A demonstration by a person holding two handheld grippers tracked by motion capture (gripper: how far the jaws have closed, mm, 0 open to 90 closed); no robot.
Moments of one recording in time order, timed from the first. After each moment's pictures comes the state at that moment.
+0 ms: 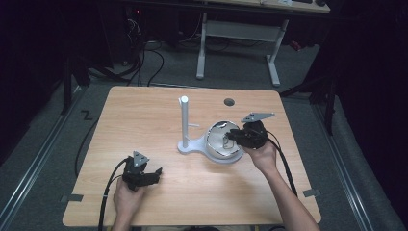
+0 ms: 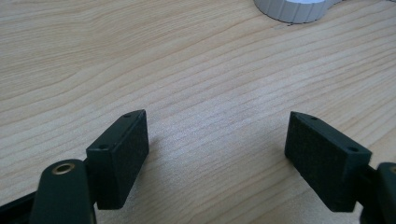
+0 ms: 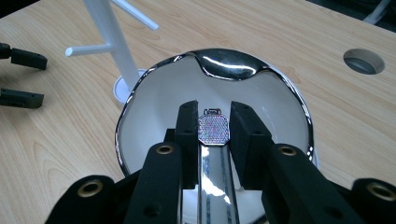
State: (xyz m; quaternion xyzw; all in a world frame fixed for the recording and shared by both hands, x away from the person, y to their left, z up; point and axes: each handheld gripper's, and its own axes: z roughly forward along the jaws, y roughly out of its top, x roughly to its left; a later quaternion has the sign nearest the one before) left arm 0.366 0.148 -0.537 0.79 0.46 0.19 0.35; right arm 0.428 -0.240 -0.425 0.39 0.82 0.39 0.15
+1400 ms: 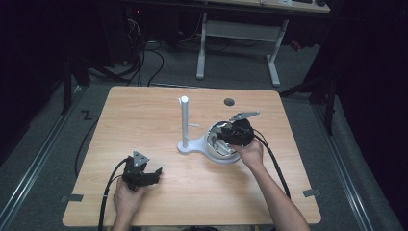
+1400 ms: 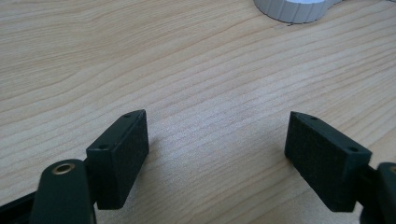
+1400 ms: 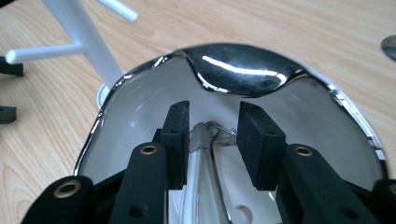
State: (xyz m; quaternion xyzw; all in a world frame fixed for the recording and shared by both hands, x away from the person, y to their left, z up) left arm 0.366 0.148 -0.537 0.79 0.46 0.19 0.35; right arm 0.457 -0.218 -0.456 0.41 0.82 0.39 0.13
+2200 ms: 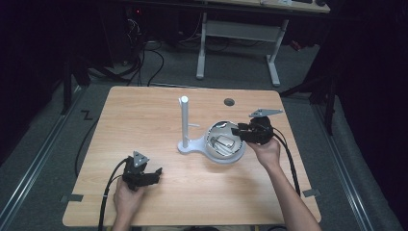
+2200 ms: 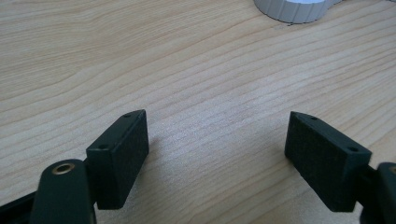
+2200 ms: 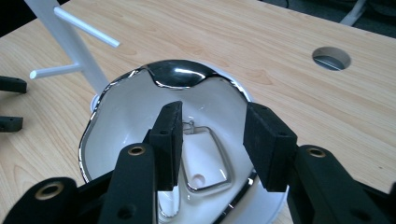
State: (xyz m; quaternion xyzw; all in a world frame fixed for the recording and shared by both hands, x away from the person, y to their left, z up) left arm 0.366 0.149 -0.537 0.79 0.46 0.19 0.35; right arm 0.439 -0.264 -0.424 0.43 0.79 0.40 0.15
